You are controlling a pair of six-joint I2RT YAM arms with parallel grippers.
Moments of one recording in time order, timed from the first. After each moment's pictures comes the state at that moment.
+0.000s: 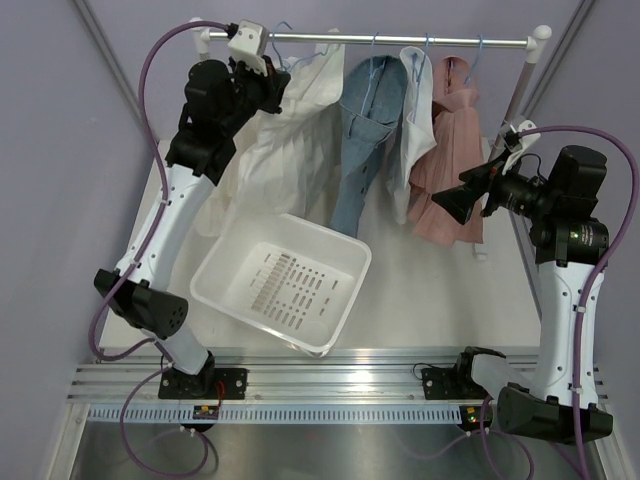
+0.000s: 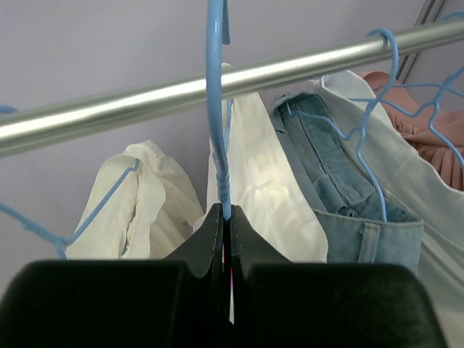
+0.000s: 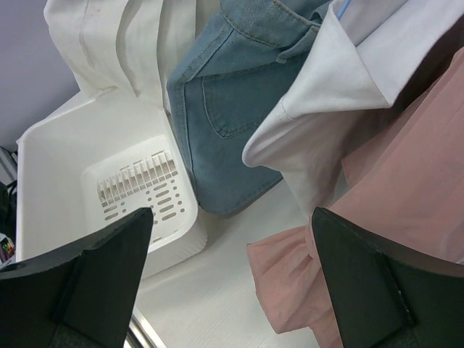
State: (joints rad) left arm -0.39 1.69 2.01 -0.24 0.15 -0.05; right arm -0.18 1.06 1.44 -0.70 -0.95 -0.11
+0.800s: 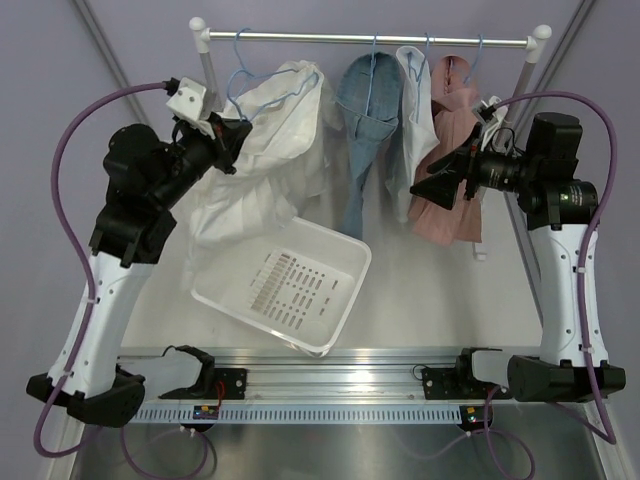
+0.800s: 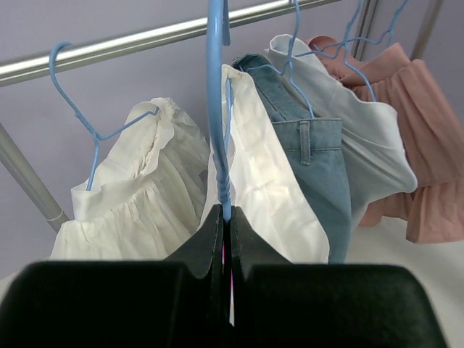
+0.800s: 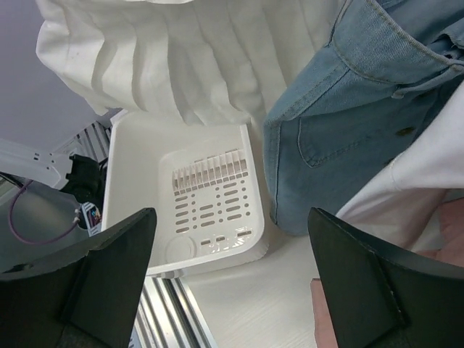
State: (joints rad) left arm -0.39 1.17 1.64 -0.40 0.21 0.02; right arm -0.02 1.24 1.64 -0.81 -1.06 -0.07
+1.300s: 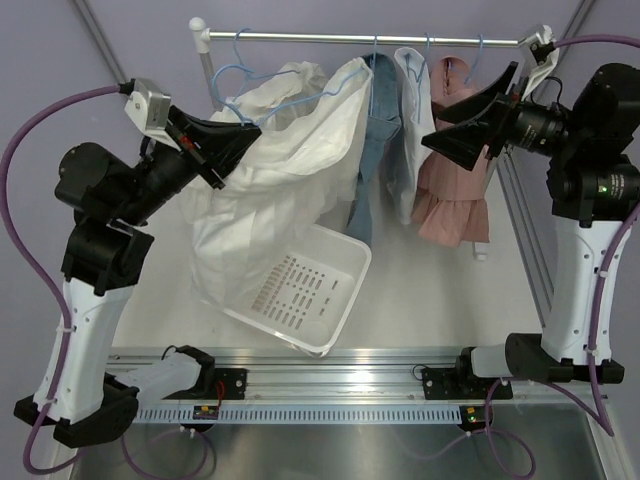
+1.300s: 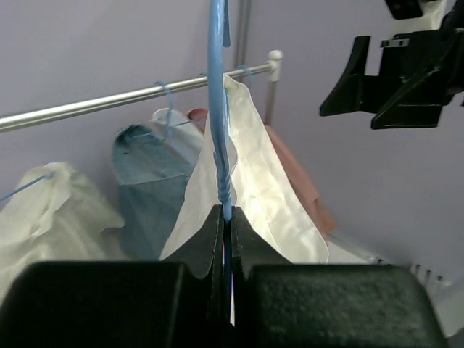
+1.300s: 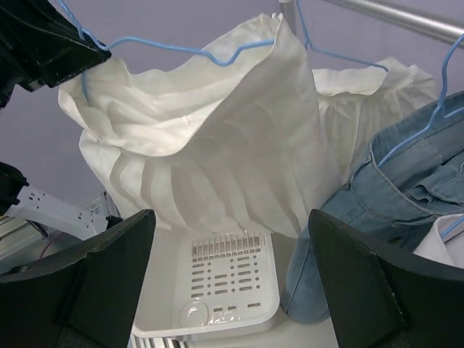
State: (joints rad) left arm -0.40 1.06 1.69 -0.34 0.45 -0.23; right arm -0.02 1.39 2.10 -0.70 -1.13 0.22
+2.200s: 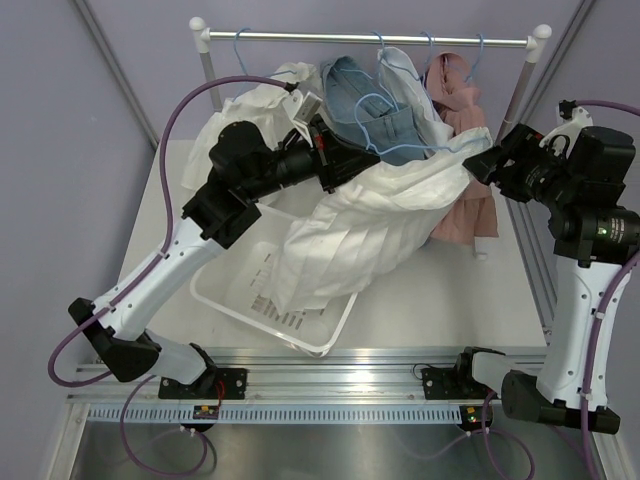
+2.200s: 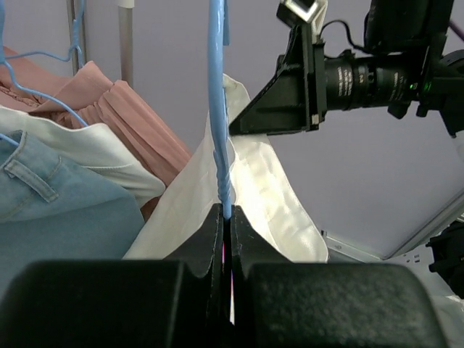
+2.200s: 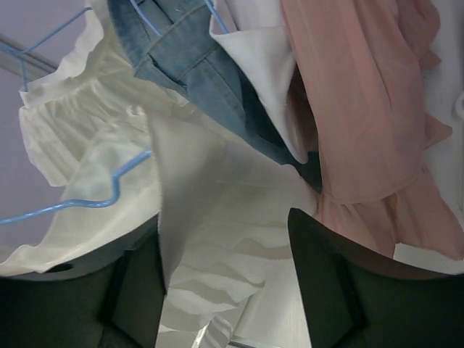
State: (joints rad) left arm -0.78 1.41 1.67 -0.07 0.46 -0.38; right arm -0.15 1.15 1.80 -0.99 -0.45 0.44
